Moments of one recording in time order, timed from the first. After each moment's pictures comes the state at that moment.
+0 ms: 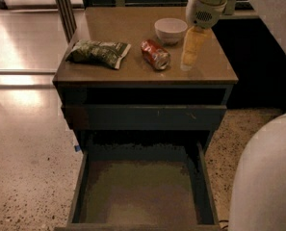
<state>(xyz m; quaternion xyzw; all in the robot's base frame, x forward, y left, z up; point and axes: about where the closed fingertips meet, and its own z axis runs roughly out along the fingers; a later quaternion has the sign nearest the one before) 0.670 -0.143 0.924 -0.60 0.78 -0.05 0.14</state>
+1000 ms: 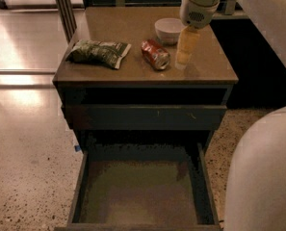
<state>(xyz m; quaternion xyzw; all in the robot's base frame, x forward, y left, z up) 0.683 -0.137 0.920 -0.60 0.79 -0.06 0.15</state>
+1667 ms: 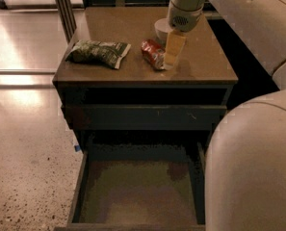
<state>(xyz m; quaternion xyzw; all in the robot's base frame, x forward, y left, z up) 0.704 -0.116 0.904 -0.56 0.81 -0.07 0.14</state>
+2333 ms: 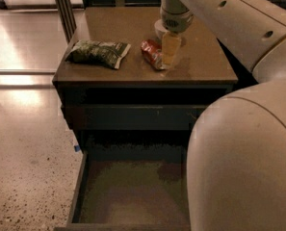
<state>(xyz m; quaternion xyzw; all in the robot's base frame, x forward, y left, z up) 0.724 -0.126 0.897 -0.52 0.83 -0.16 0.11</state>
